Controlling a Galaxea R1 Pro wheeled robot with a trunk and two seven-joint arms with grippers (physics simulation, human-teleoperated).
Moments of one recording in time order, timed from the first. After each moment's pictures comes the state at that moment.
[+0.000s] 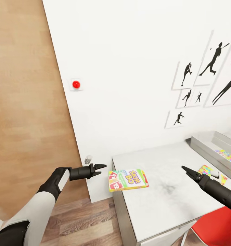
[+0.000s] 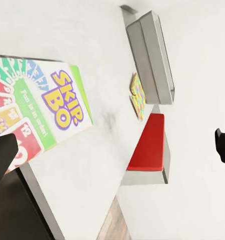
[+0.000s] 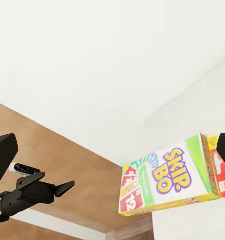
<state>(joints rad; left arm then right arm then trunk) -0.82 0.00 0.21 -0.54 0.13 0.83 -1.00 -0.29 -0.10 -0.72 -1.59 -0.32 1.04 0.98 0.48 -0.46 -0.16</state>
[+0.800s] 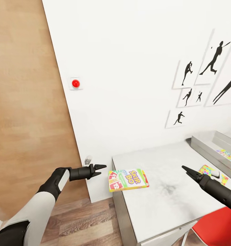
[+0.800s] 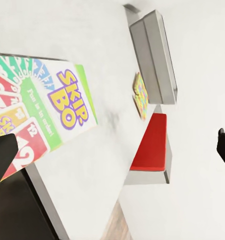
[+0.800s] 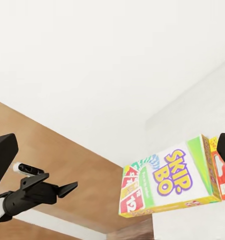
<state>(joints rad) -0.82 0.00 0.21 -0.54 0.13 0.83 -1.00 -0.29 -0.10 -0.72 -1.59 -0.32 1.04 1.00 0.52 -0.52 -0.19</state>
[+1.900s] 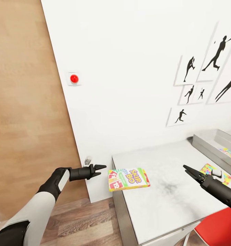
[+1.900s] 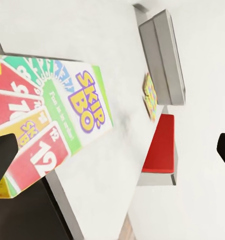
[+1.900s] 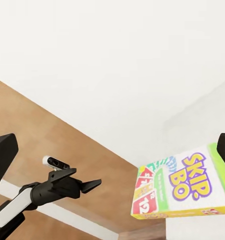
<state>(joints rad) -0.82 0.00 0.21 -0.54 0.13 0.83 -0.99 -0.29 -0.11 -0.72 -1.59 -0.32 1.04 1.12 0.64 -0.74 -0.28</state>
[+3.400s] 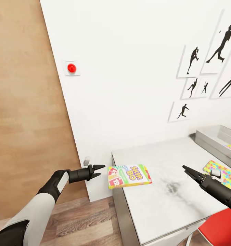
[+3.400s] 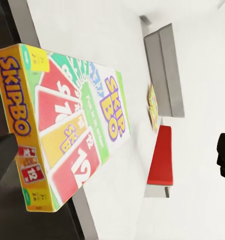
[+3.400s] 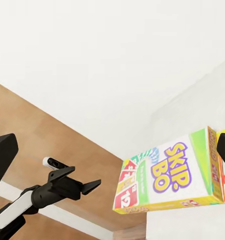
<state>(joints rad) -0.82 0.00 0.27 -0.49 0.15 0.82 -0.99 -0.29 -0.11 -0.72 -1.59 -0.31 1.04 1.12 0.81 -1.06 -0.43</state>
